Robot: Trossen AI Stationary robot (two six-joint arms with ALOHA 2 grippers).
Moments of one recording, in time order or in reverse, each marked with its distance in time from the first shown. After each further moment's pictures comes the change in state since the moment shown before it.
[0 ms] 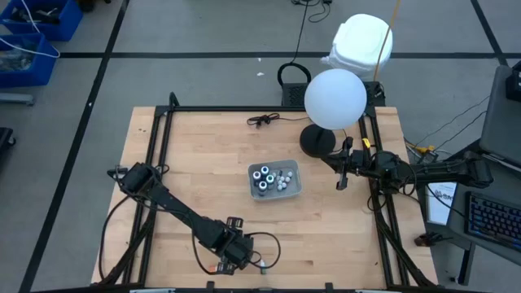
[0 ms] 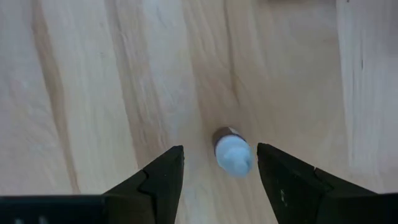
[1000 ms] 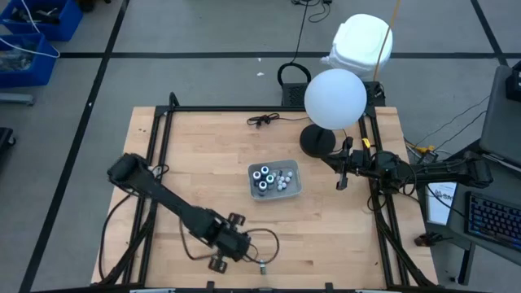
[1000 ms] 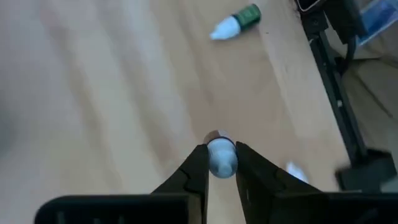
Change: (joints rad) left arm 0.023 -0.157 0.008 -0.041 0.065 0.204; right arm 0.000 0.000 0.000 0.000 0.000 -0.004
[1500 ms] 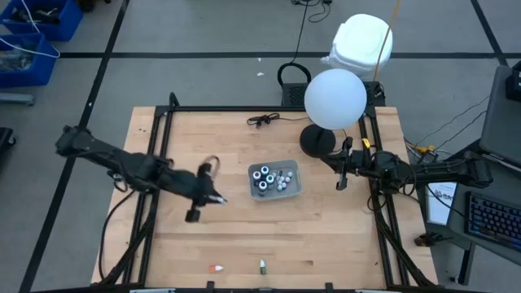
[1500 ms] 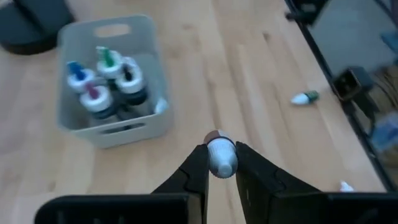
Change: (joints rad) left arm 0.218 -0.792 -0.581 0.282 -0.109 0.038; right arm 0.000 0.000 0.000 -0.012 0.000 0.004
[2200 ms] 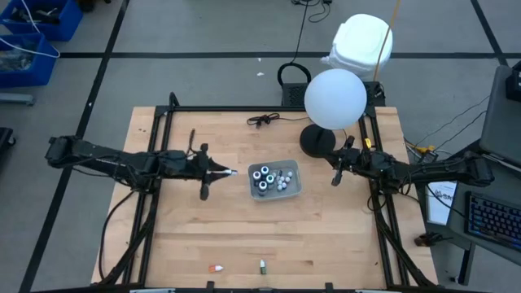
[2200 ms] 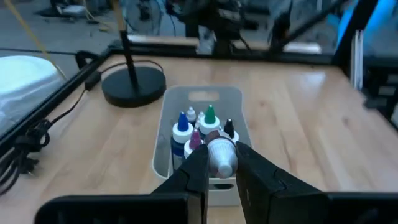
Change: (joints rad) left arm 0.255 -0.146 -0.385 0.627 -0.045 0.095; right arm -0.002 0.056 0.000 -0.028 0.173 -0.012
